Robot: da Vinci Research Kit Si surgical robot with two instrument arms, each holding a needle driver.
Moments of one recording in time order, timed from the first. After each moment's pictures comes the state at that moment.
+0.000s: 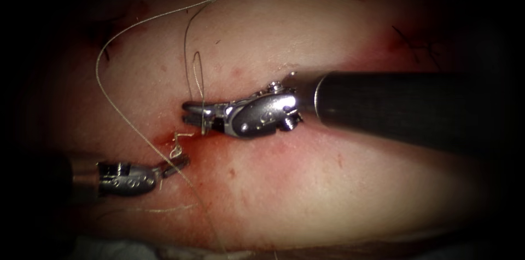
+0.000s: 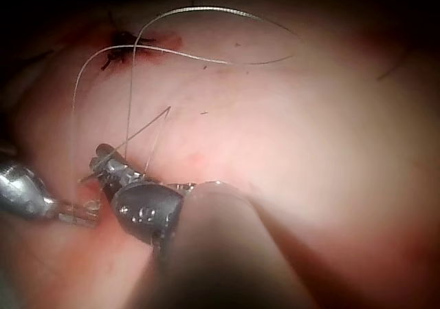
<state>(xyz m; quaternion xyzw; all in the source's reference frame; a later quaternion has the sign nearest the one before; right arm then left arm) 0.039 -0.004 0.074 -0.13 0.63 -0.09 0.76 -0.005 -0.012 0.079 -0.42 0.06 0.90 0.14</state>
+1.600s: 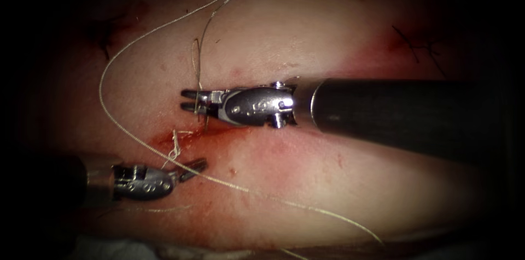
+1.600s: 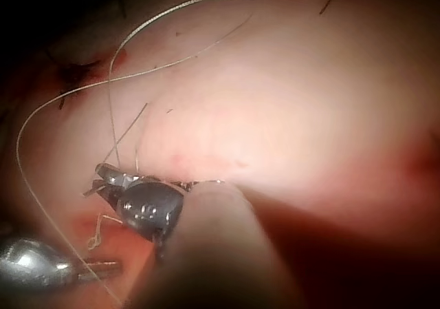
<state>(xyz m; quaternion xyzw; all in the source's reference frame) 0.040 -0.003 0.075 -0.07 0.62 0.00 0.78 -0.008 -0.012 0.078 -0.43 0.09 0.89 0.11</state>
